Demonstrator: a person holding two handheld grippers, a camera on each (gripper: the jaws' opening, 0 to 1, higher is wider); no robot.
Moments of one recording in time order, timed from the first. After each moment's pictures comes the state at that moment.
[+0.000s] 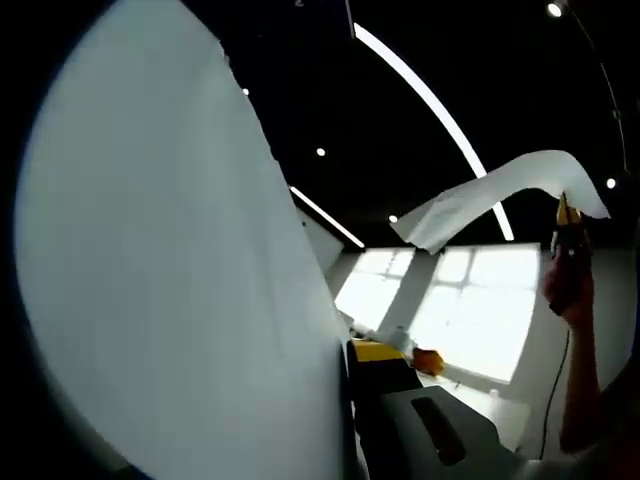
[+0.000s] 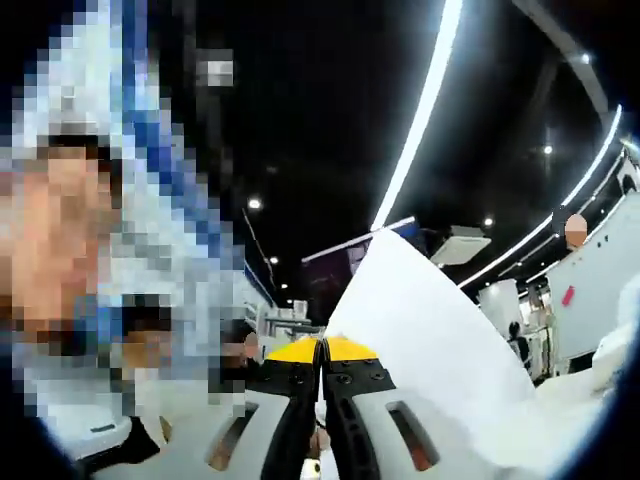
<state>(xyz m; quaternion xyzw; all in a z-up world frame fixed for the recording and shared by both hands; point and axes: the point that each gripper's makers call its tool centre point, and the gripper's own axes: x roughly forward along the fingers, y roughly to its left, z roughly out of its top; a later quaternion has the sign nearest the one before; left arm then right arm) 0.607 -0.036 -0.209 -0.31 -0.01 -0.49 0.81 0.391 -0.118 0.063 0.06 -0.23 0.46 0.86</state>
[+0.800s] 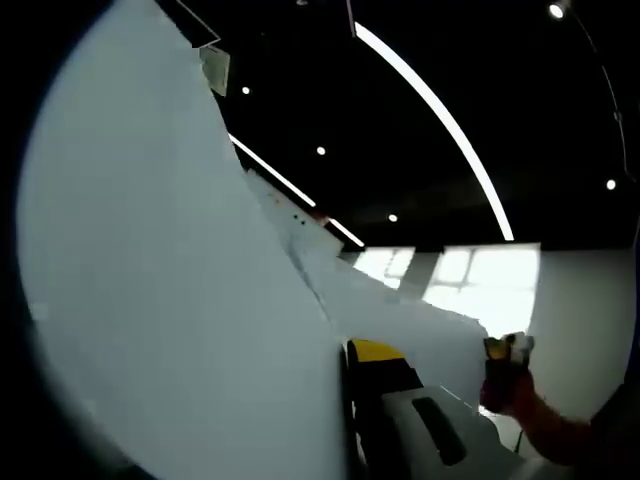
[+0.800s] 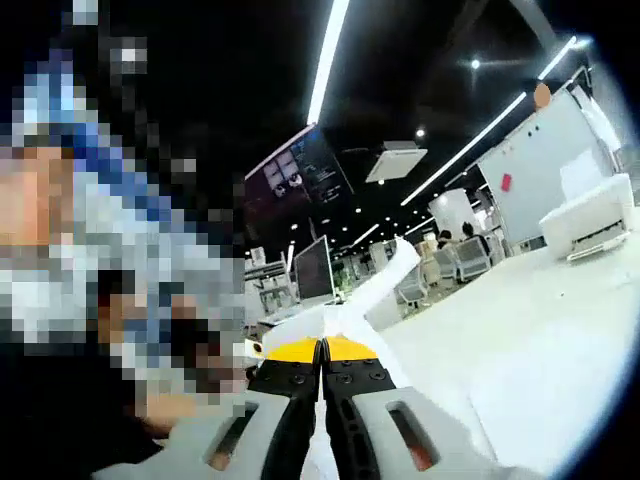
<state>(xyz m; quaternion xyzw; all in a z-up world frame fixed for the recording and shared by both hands) 0.606 -0.038 -0.209 -0.32 -0.01 -0.49 0.81 0.480 -0.220 -0.157 0.18 -0.03 0.38 0.90</state>
